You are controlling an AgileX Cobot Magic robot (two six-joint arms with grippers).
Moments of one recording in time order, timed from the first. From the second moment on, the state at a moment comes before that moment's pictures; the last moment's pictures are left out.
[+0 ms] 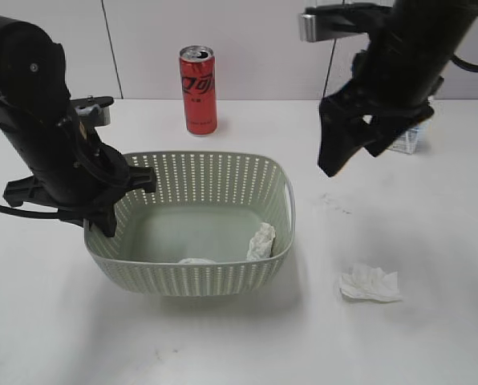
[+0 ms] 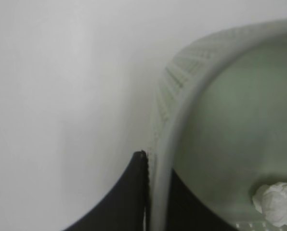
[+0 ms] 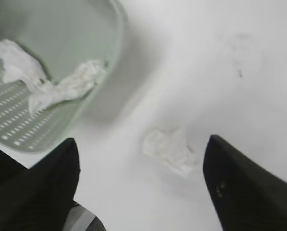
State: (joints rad) left arm -0.54 1.75 -1.09 -0.15 0.82 -0.48; right arm 0.48 1.78 -1.48 0.23 1.19 -0.22
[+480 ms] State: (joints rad) left arm -0.54 1.75 -1.09 -0.15 0.82 -0.48; right arm 0.43 1.80 -1.01 0.19 0.78 0.04
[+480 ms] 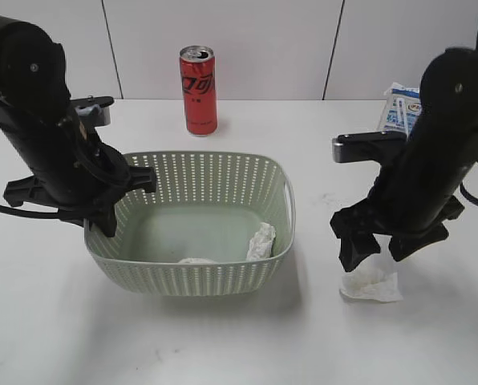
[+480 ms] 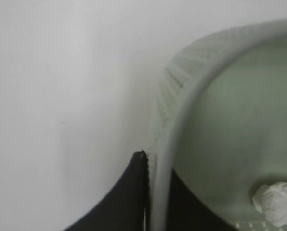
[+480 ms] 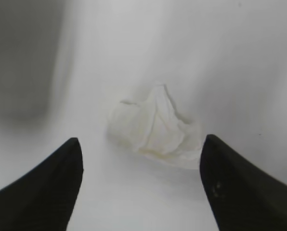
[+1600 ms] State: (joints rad) left arm -0.54 1.75 -1.09 -0.15 0.81 -0.48; right arm 0.43 1.71 -1.05 0.17 0.77 0.06
